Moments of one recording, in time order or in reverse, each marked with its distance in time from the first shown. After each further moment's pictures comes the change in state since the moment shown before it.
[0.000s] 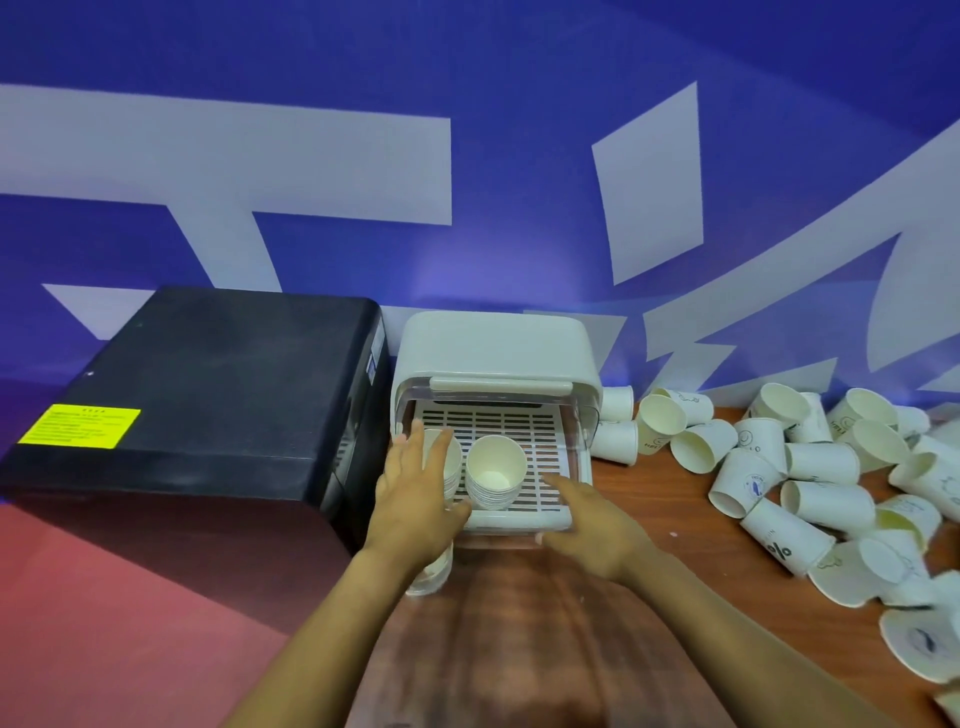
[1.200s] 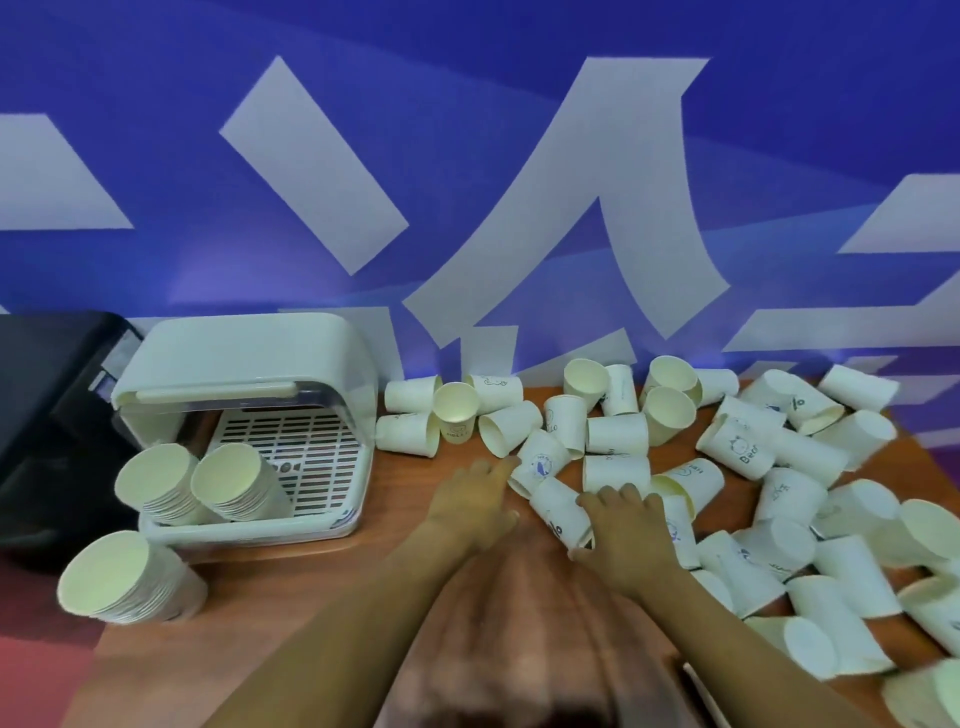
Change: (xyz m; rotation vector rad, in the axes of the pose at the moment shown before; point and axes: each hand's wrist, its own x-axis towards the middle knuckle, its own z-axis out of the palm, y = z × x) left_hand 0.042 0.299 0.172 0.151 -0.383 0.199; right_hand -0.096 0.271 -0.115 -0.535 0.152 0.147
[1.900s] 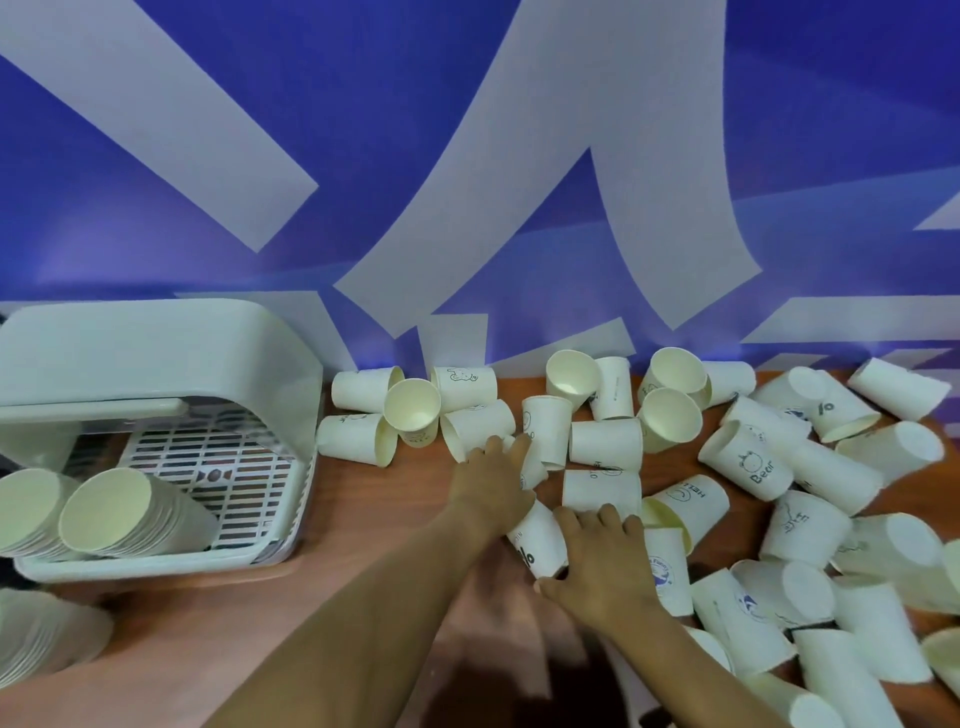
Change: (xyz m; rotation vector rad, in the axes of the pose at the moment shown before) left_hand 0.123 0.031 0.041 0.113 -0.047 -0.083; right_hand 0.055 0.026 0.048 0.060 -0.013 0.010
